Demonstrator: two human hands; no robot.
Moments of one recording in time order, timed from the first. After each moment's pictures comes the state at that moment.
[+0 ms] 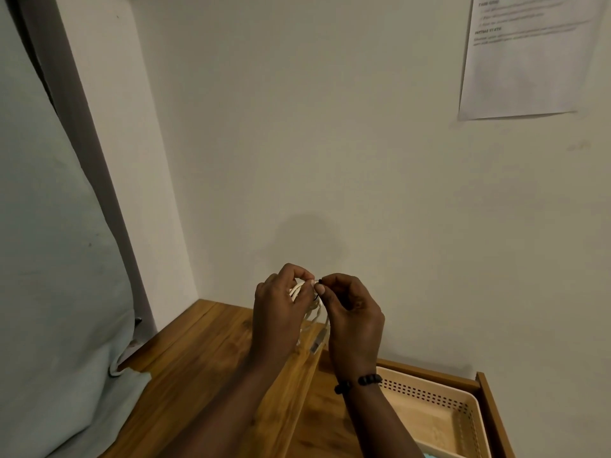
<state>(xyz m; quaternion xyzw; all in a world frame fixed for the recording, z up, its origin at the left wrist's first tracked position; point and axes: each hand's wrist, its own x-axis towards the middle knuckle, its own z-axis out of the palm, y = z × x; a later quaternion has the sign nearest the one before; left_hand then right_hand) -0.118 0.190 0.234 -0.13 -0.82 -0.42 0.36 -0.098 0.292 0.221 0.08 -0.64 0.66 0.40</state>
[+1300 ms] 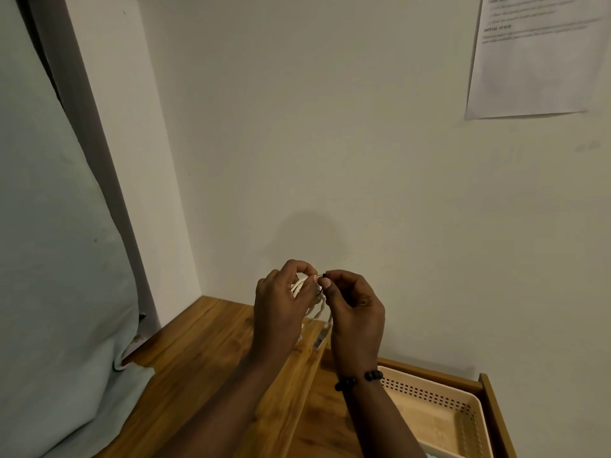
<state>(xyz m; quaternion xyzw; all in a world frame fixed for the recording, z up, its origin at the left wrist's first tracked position) -0.115 0.188 0.238 -0.12 -0.82 -0.41 0.37 -0.100 0.288 0.224 0.06 -0.61 0.70 0.37</state>
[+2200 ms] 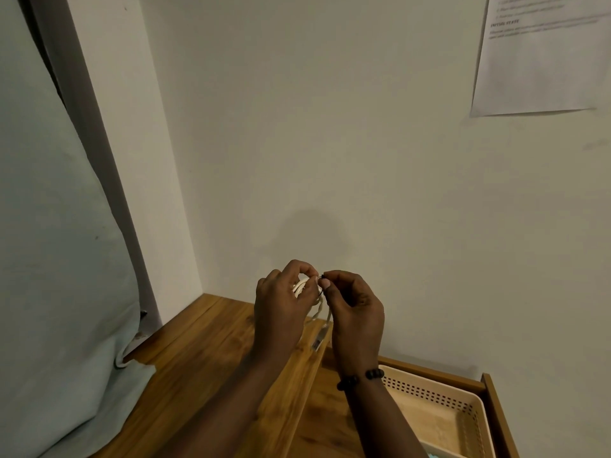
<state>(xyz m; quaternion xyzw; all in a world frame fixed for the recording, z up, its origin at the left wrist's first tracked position) -0.116 0.187 0.235 -0.10 -0.83 -0.39 0.38 -0.103 0.286 0.221 0.07 -0.62 0.70 0.35</state>
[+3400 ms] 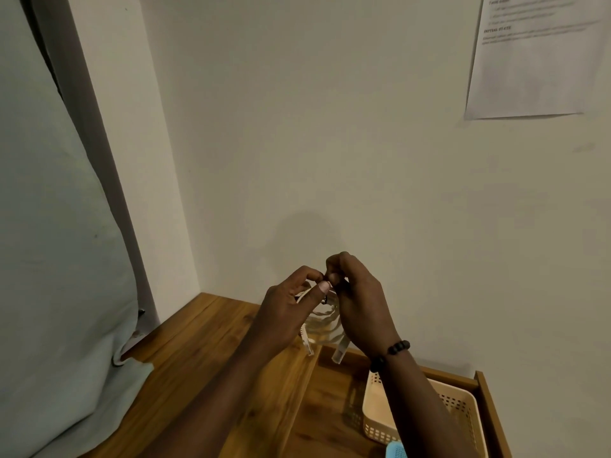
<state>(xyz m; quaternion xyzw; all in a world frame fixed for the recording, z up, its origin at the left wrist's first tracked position) -0.114 0.180 0.238 -0.22 -0.82 -0.50 0.19 -0.104 0.321 0.248 0.20 -0.80 0.47 0.31</state>
